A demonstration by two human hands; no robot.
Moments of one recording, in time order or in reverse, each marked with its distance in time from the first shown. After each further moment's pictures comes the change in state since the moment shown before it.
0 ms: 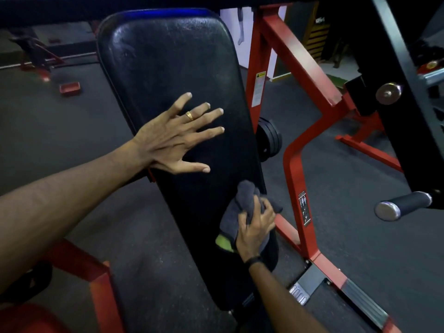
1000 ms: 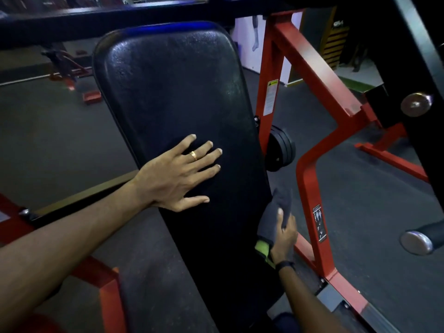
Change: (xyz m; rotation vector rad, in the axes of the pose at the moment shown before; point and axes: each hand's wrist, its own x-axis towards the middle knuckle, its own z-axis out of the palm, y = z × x) left_hand -0.009 0.029 0.013 -0.029 -0.070 0.034; right_hand 0.063 0.053 -0.008 0.367 -0.072 0.361
